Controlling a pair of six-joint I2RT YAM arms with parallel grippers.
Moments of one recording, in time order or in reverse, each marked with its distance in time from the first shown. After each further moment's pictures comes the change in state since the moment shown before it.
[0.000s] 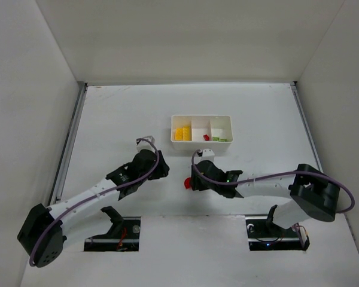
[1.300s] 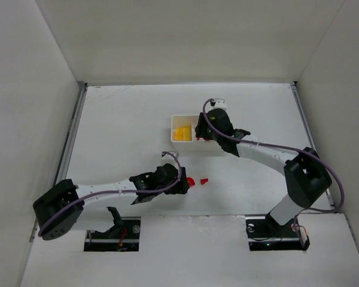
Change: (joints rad) left arm -0.294 0.237 -0.048 0.203 0.021 -0.073; right arm -0.425 0.146 0.415 -0.004 -0.042 -0.241
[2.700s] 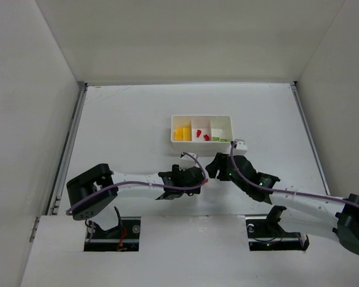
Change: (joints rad) left arm -0.149 0.336 0.261 -0.106 -0.235 -0.020; right arm 0.232 -0.609 -0.615 -0.006 0.088 0.243
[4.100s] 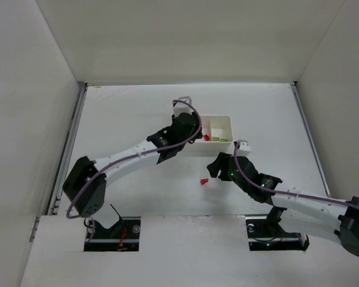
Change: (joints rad) left arm 0.307 -0.034 0.375 0.052 0.012 0.189; right arm 0.003 -0.037 -0.017 -0.004 0.019 0.040
